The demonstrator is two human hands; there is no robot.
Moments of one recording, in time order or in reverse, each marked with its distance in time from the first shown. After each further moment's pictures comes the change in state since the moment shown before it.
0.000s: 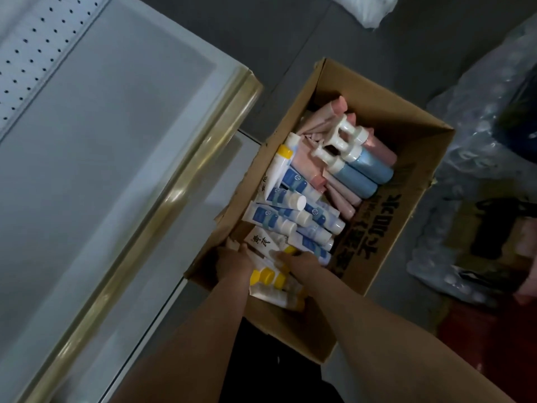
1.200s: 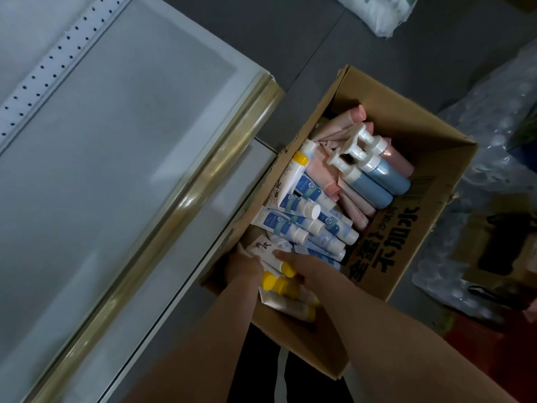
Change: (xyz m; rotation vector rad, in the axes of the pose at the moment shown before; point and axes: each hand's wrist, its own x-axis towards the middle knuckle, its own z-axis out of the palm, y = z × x) left_hand 0.024 -0.006 -0.001 0.116 -0.133 0.069; right_hand 0.014 -0.025 0.018 0.098 -0.131 0.111
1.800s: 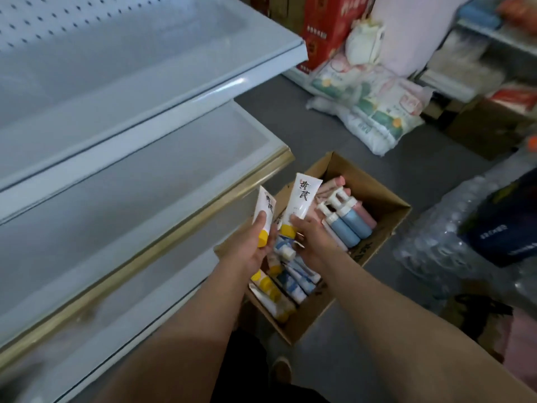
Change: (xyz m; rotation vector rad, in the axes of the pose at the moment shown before) left_hand -0.202 -0.022 -0.044 -1.590 -0.326 0.350; right_hand -0.197 0.009 -0.056 0.241 -0.311 -0.742
